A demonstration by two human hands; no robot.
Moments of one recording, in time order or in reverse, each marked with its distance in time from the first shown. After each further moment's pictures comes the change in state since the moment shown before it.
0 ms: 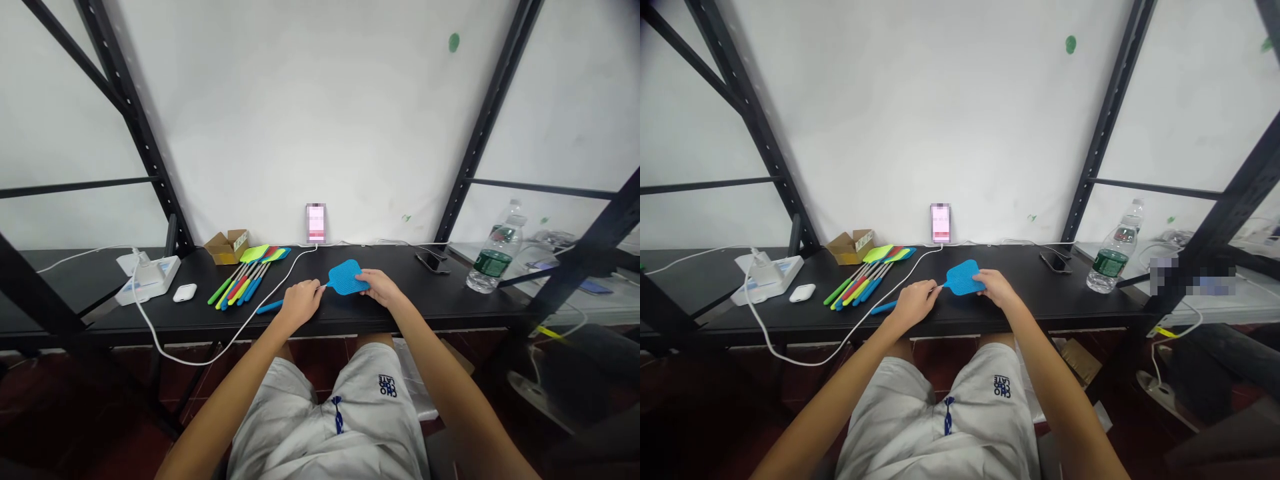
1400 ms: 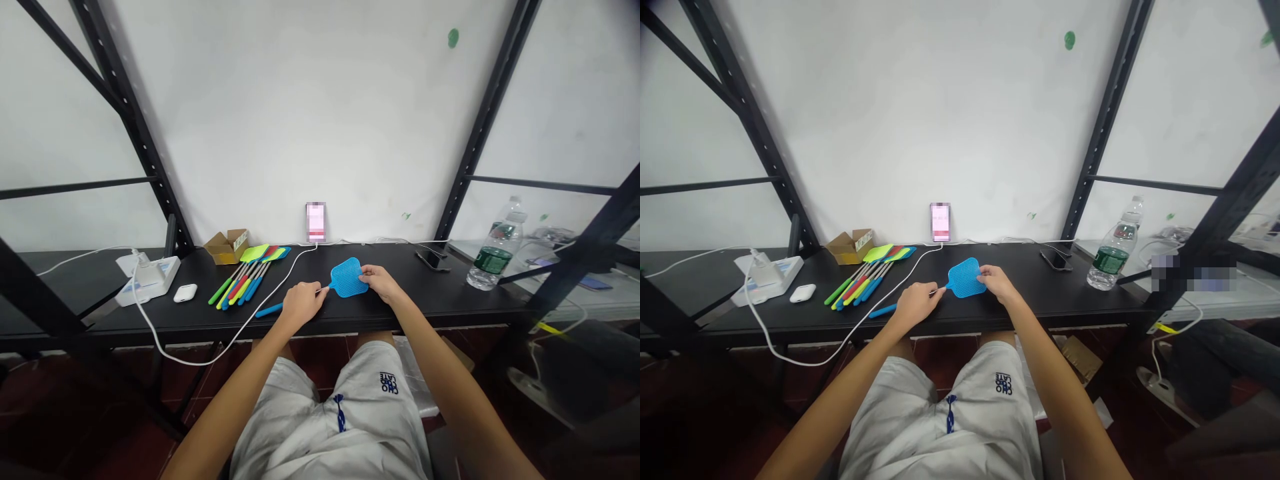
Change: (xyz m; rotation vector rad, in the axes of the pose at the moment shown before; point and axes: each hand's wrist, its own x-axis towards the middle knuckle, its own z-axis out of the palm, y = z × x) left_hand 0.001 -0.004 0.011 0.081 -0.004 -0.058; right_hand 0.016 0.010 -0.014 -0.264 0.039 -0.160
